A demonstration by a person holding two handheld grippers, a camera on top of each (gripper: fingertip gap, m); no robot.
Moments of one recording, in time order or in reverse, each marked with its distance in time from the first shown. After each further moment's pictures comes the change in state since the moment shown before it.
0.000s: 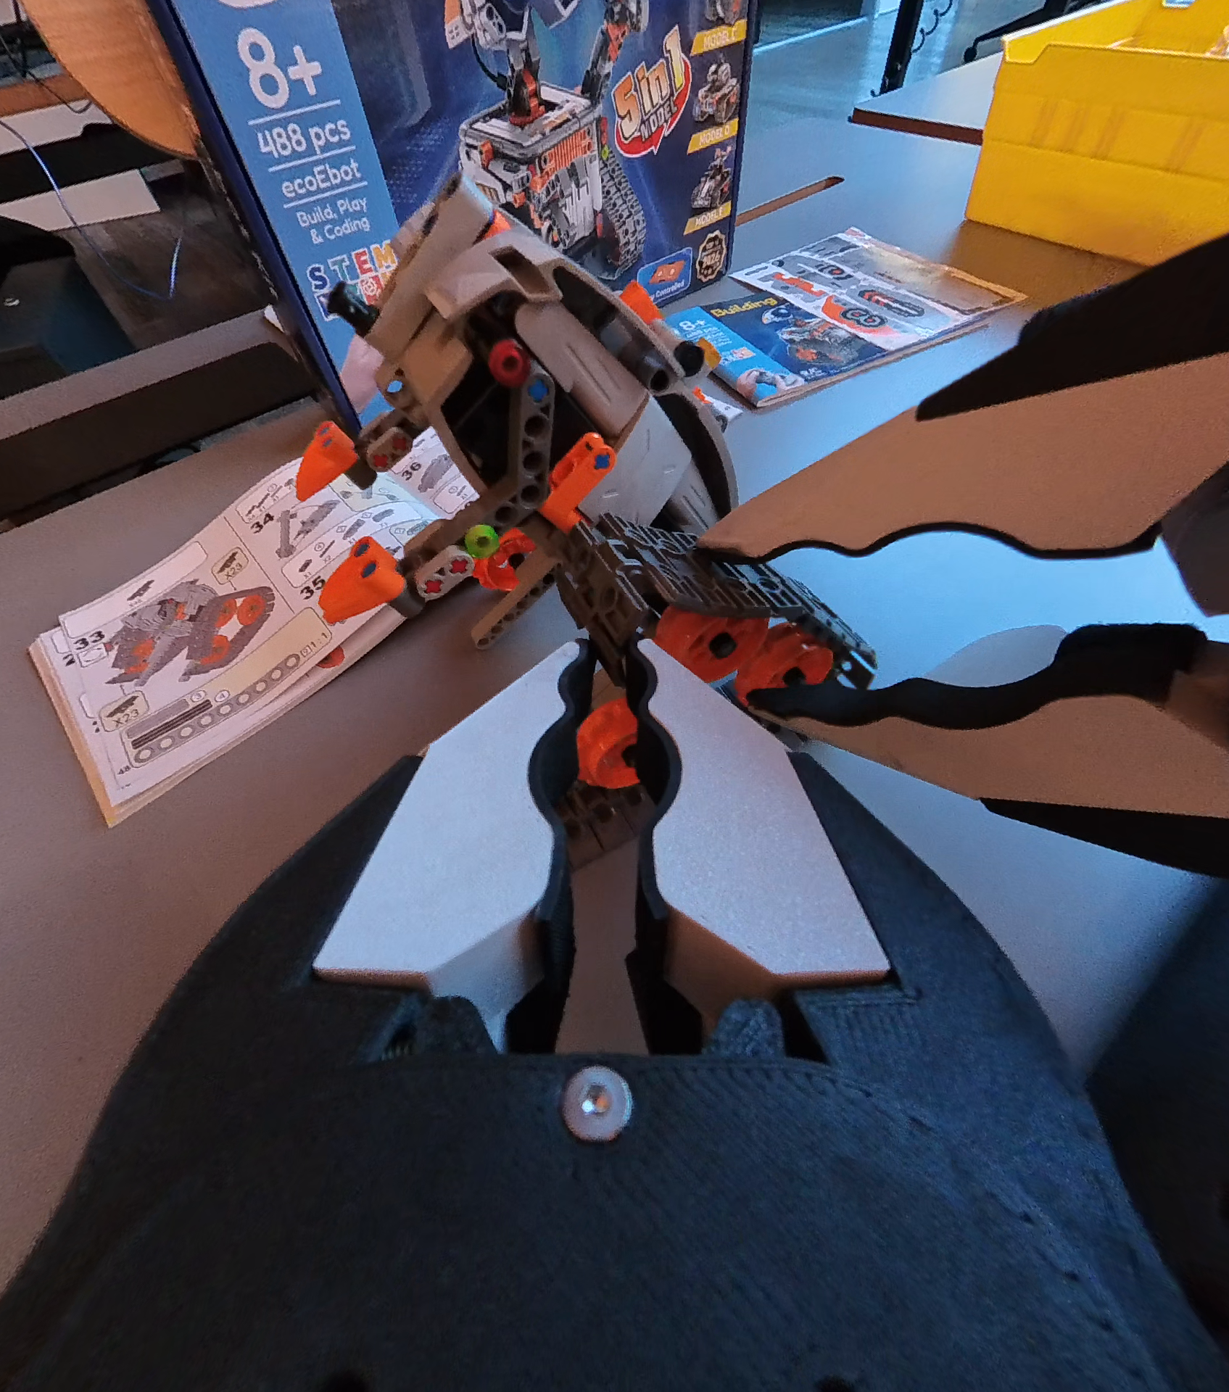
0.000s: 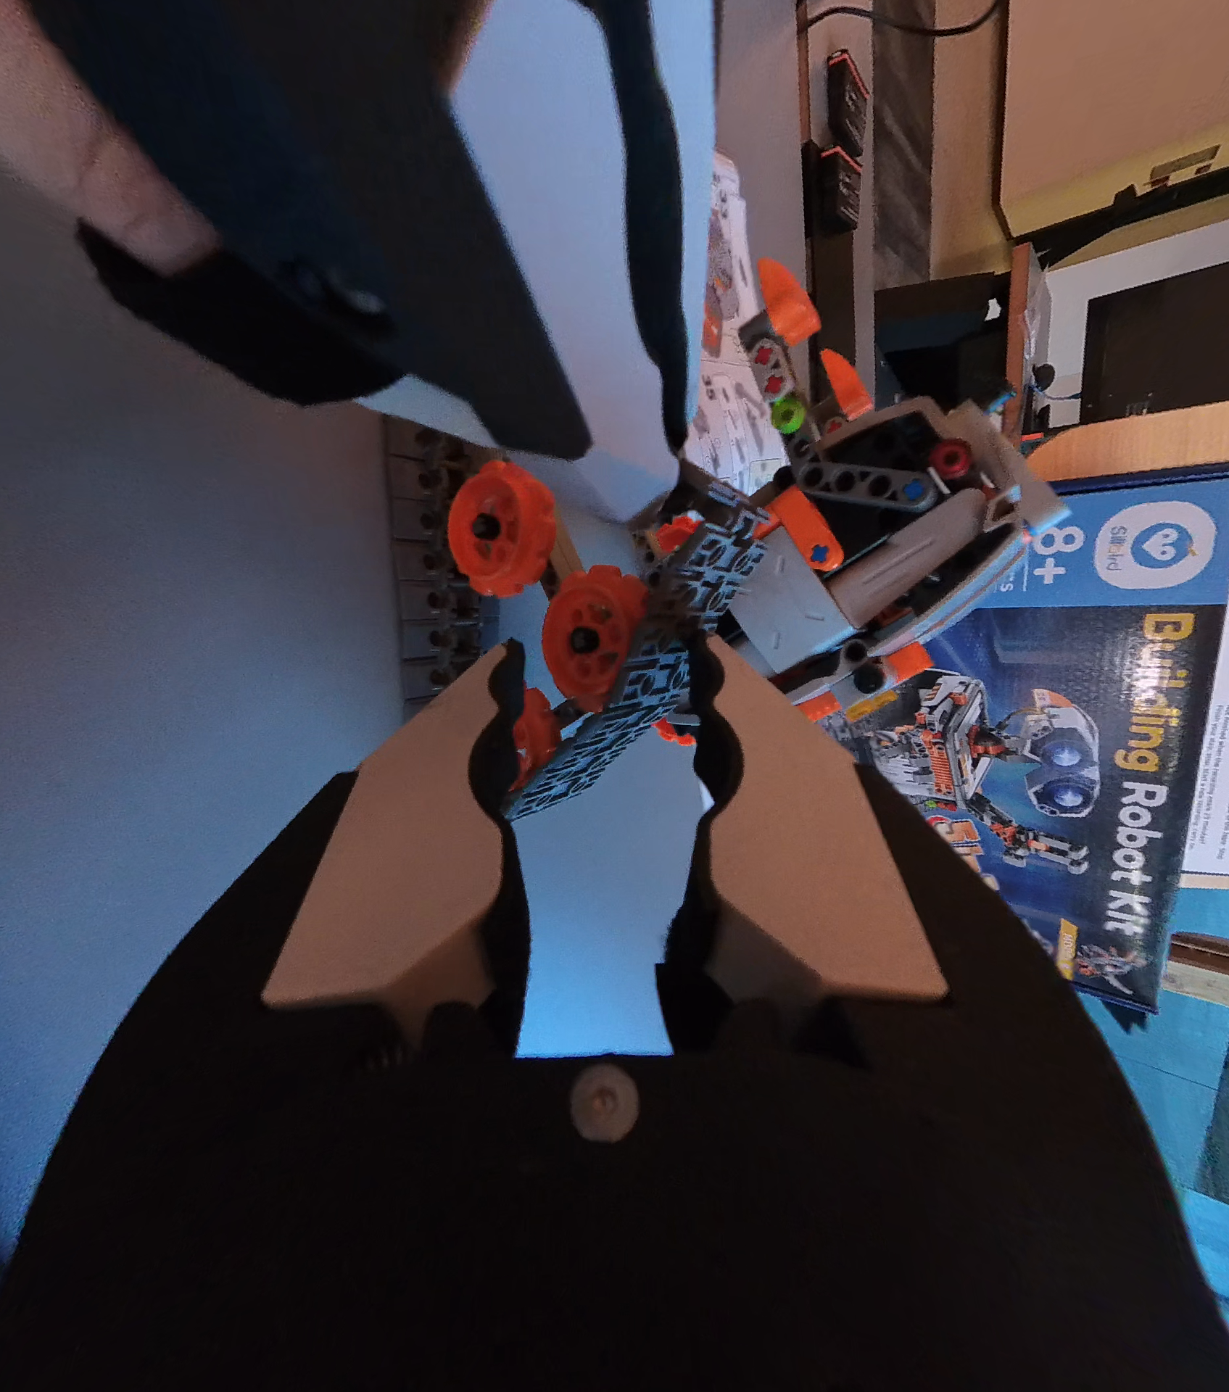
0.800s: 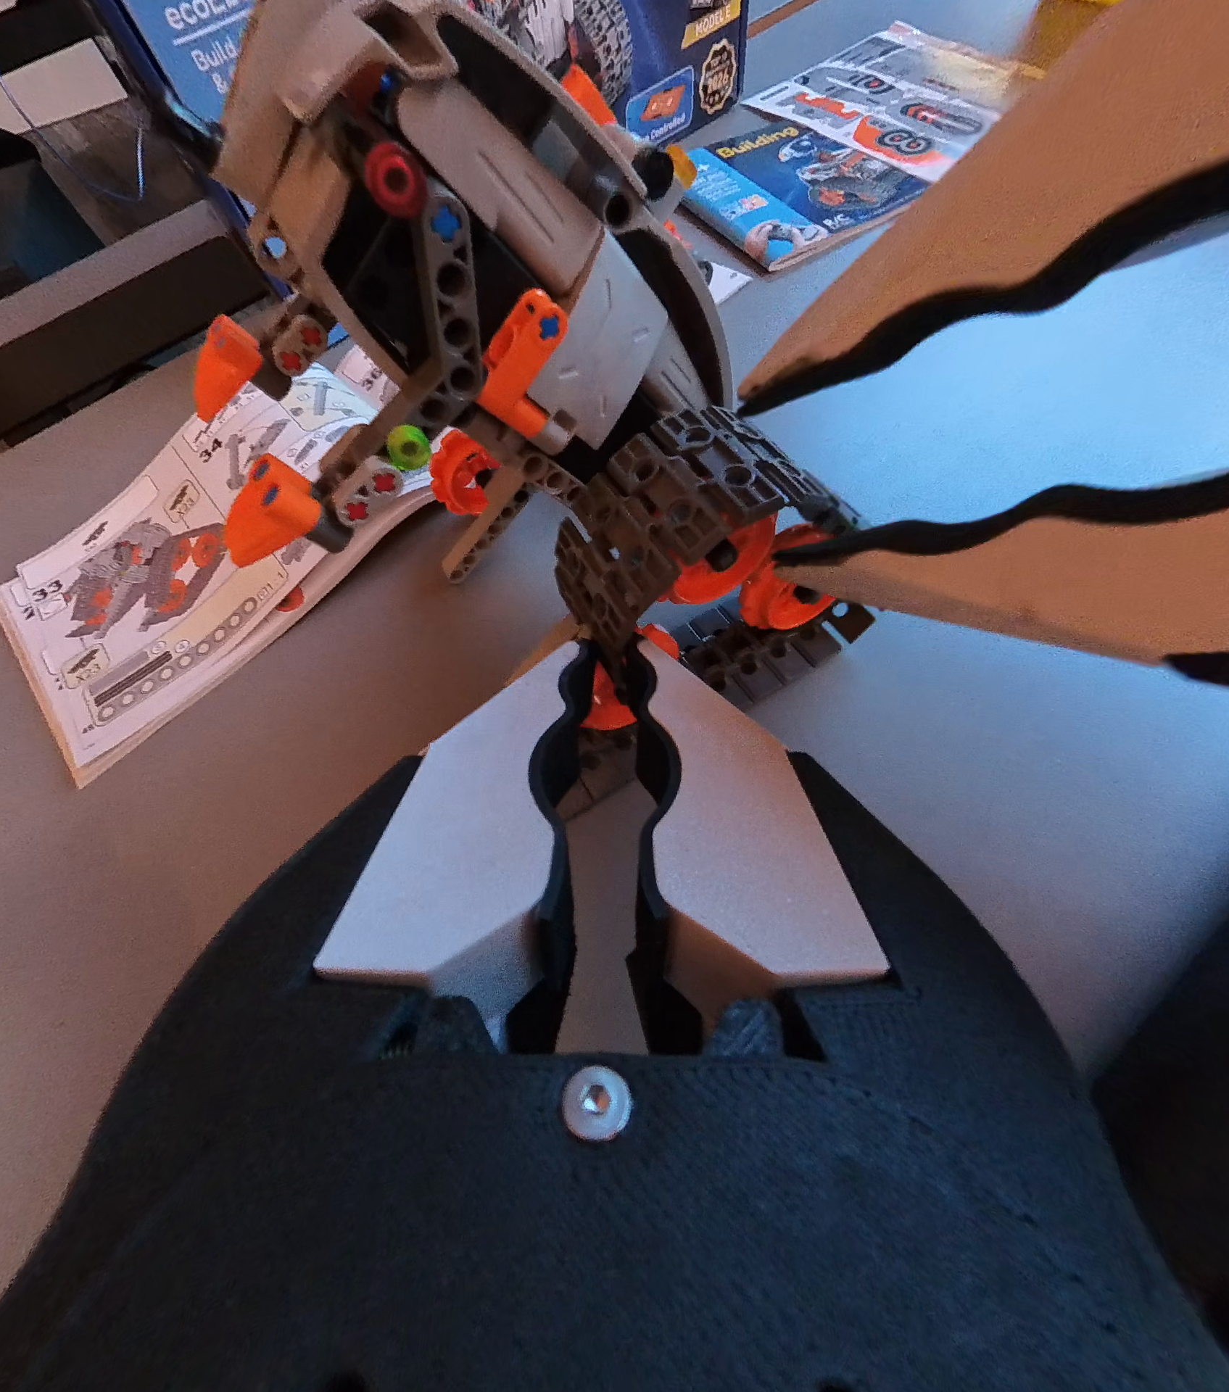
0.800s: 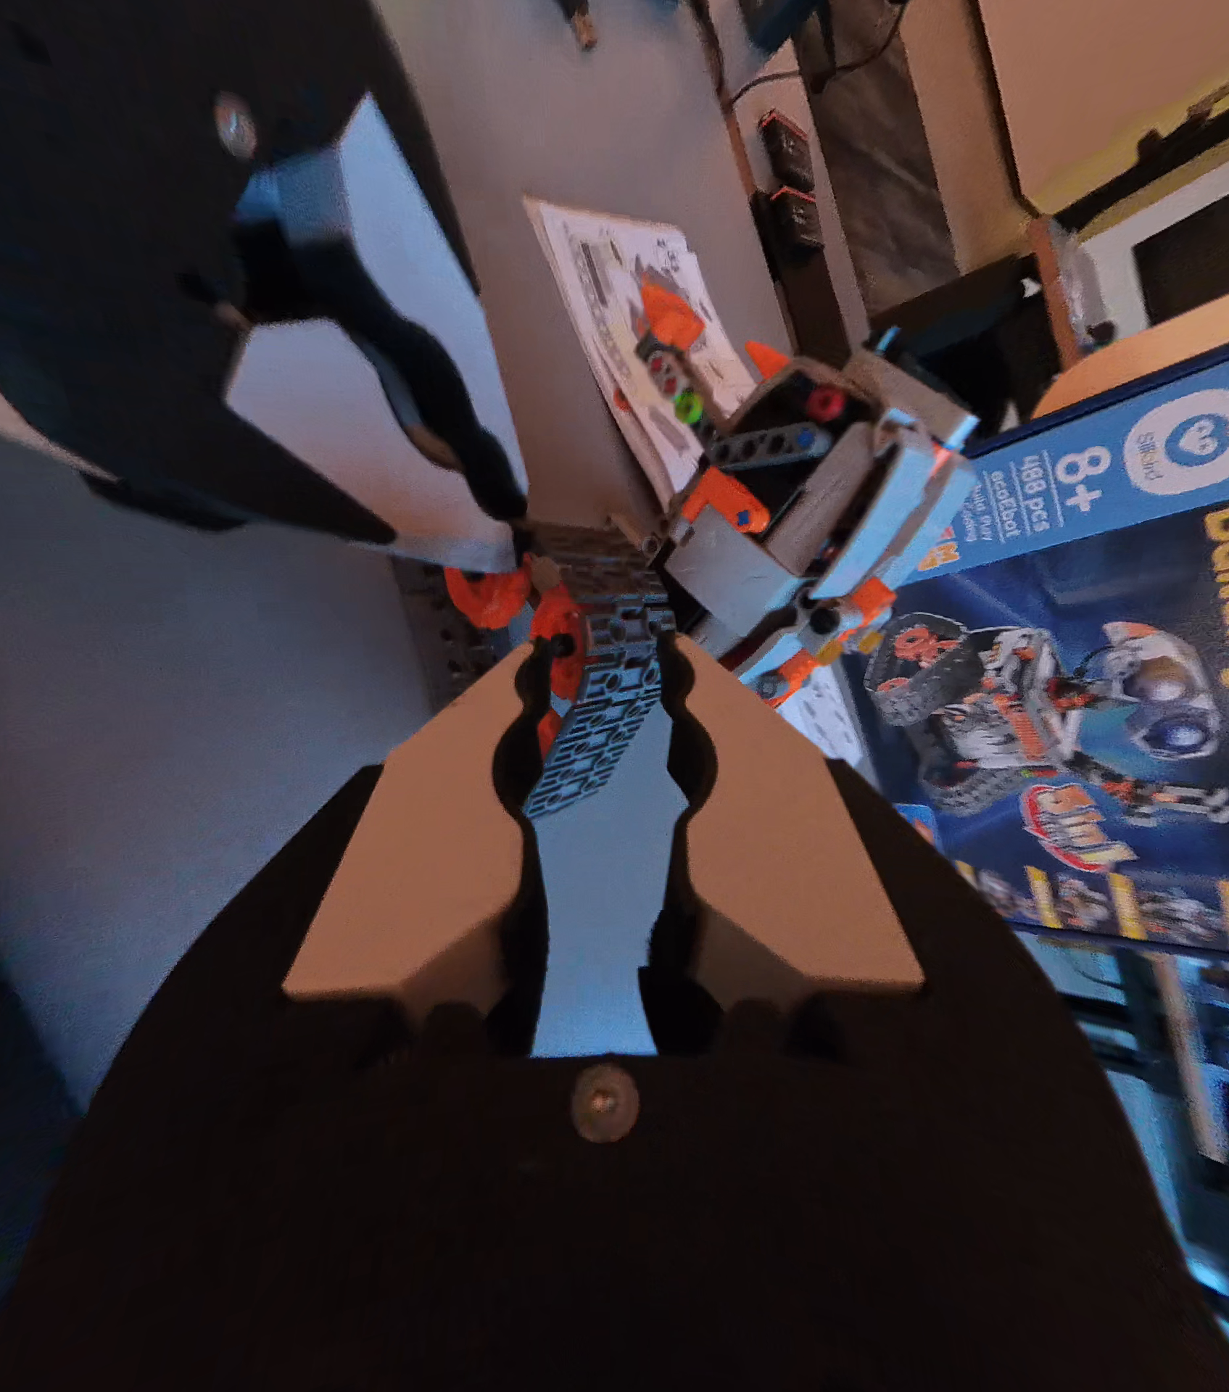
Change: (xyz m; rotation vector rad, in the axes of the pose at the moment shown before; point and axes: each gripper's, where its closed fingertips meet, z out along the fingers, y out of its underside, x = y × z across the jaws) left arm 0.010 0.028 0.012 -0.140 -0.030 0.063; right arm 0.012 0.002 -0.020 0.115 -0.052 0.239
